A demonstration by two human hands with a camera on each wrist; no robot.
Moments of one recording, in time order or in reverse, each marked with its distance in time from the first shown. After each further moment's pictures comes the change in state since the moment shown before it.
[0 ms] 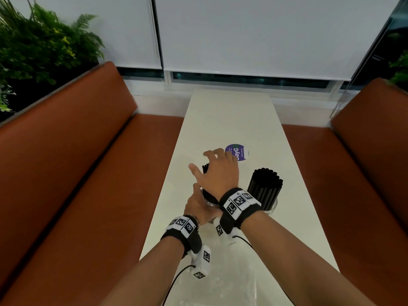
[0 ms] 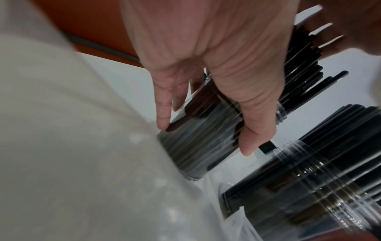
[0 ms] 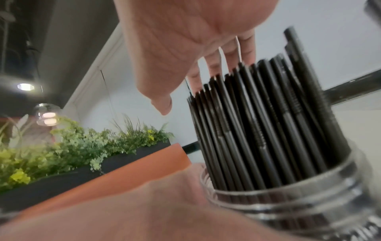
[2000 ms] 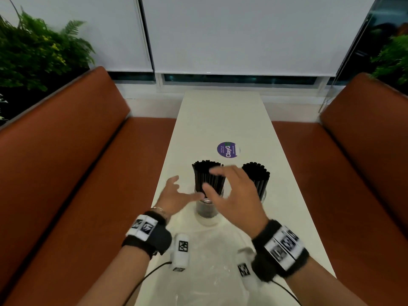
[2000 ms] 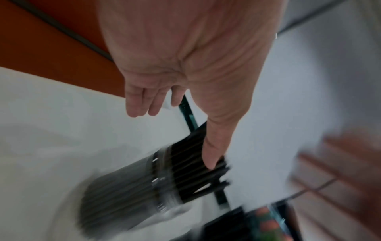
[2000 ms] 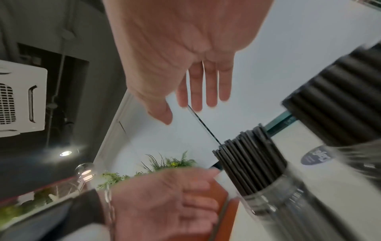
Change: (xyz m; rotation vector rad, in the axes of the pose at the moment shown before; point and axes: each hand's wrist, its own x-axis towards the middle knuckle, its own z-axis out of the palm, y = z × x) left_hand -0.040 0.018 -0.078 -0.245 -0.070 -0.131; right_hand -0.103 0.033 -0.084 0.479 0.118 -0.143
